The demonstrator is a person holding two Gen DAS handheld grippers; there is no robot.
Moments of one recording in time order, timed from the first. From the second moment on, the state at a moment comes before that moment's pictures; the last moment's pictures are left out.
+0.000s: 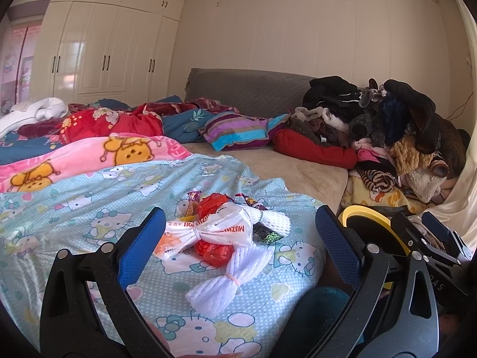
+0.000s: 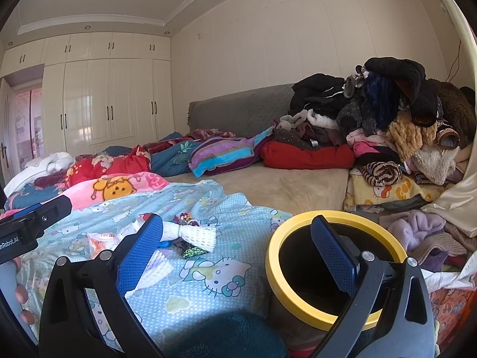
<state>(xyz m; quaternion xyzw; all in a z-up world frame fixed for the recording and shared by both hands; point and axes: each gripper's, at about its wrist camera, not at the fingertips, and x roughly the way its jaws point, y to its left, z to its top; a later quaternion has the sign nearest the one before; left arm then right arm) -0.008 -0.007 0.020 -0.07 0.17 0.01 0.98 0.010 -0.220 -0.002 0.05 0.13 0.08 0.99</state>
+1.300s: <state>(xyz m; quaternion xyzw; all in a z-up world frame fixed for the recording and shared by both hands) 0.004 0.050 0.011 -0.10 0.17 0.07 0.98 0.044 -0.151 -0.019 0.04 0.21 0.18 0.96</state>
